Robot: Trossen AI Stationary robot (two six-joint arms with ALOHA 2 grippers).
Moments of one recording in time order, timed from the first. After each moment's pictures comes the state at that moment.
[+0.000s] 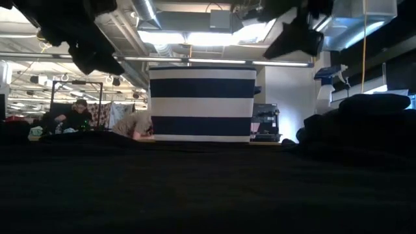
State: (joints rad) left arm -0.45 1.16 0.59 -0.11 -0.35 -0.58; right arm 0.36 1.49 1.07 -0.35 0.18 0.75
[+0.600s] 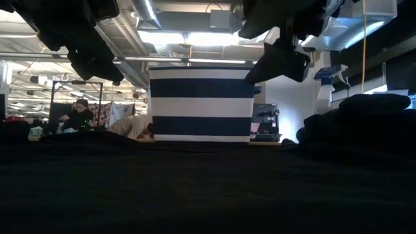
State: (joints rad) left arm -0.45 1.20 0.59 -0.09 -0.33 -0.60; right arm 0.36 1.66 1.07 -0.16 0.02 0.75
